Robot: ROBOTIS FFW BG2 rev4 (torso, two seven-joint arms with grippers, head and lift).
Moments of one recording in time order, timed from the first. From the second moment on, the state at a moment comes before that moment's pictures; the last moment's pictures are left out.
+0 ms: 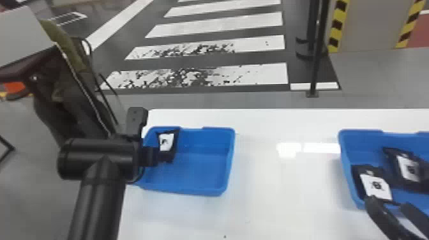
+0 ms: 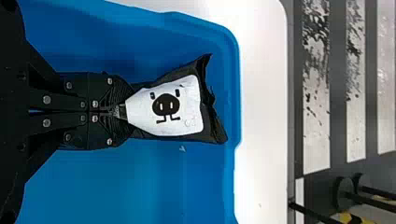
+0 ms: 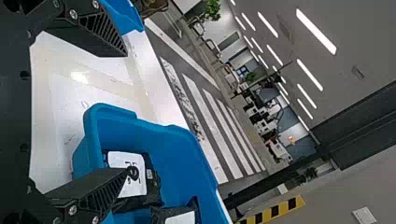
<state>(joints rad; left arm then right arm) -0.20 0.20 0.19 -1.72 -0.28 1.22 -0.52 0.57 -0.10 -0.10 -1.98 -0.60 0.21 0.38</state>
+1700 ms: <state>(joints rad) -0.11 0.23 -0.41 -2.03 0.27 1.09 -0.56 0.33 -0.13 0.01 -1.94 -0.69 0.30 0.42</state>
